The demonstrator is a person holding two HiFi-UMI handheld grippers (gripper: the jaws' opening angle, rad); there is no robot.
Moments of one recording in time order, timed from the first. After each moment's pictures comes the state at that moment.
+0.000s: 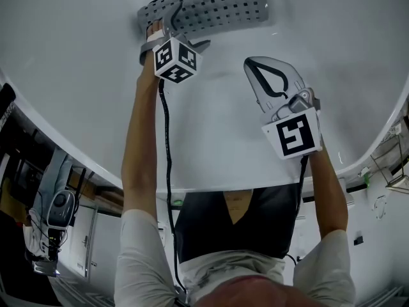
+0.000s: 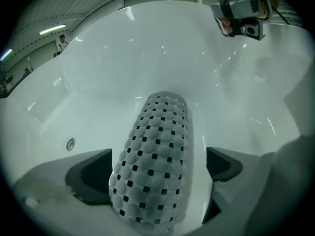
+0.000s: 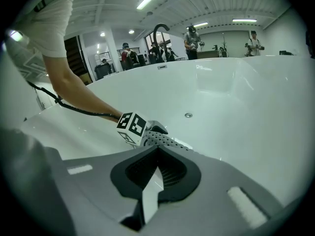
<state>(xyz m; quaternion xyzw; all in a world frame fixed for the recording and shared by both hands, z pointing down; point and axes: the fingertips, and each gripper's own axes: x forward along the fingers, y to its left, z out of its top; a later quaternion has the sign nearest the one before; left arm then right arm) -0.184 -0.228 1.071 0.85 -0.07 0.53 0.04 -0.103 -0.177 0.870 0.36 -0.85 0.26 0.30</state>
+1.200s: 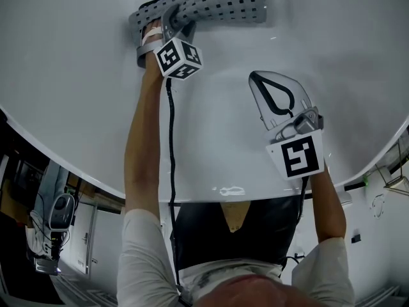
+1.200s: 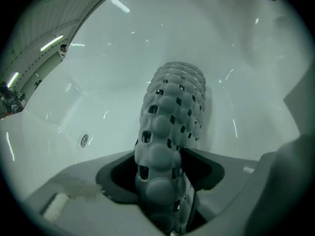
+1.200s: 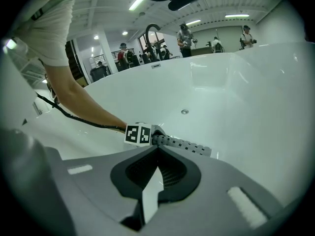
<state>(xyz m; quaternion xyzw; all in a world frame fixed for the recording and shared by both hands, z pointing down) -0.184 -0.264 1.128 0.80 -0.15 0.59 -0.03 -0.072 -0.175 0.889 0.37 -0.83 0.30 0.29</state>
